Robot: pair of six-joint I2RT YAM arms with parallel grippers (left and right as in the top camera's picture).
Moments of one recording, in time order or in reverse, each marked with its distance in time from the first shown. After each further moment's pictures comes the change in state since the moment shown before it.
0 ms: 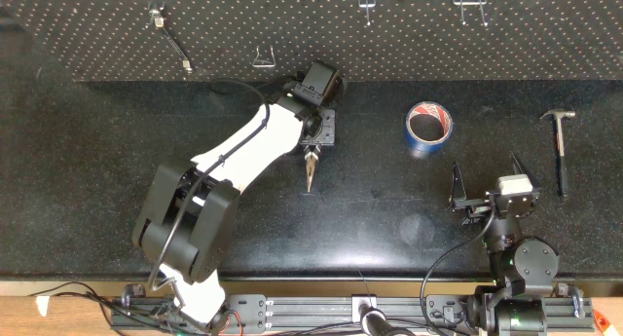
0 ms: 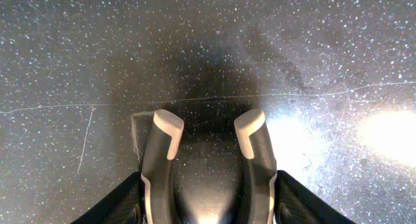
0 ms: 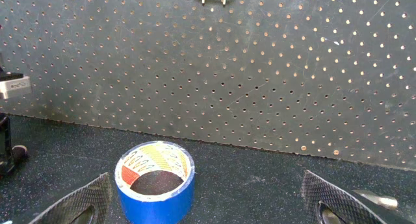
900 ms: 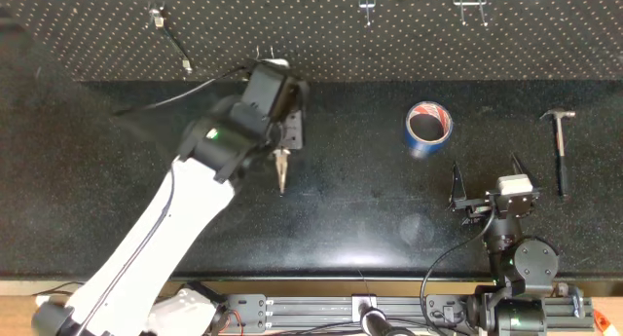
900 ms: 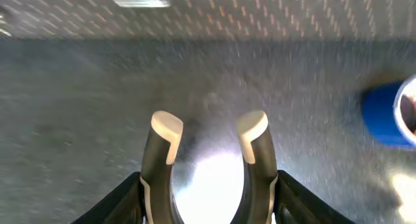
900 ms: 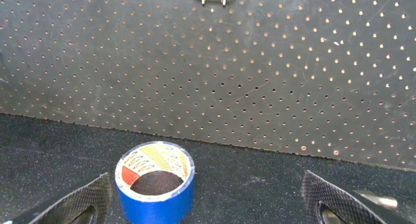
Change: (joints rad) left arm 0.000 -0.516 0.006 -0.257 -0.122 0.000; right arm 0.000 0.000 0.000 0.000 0.000 0.000
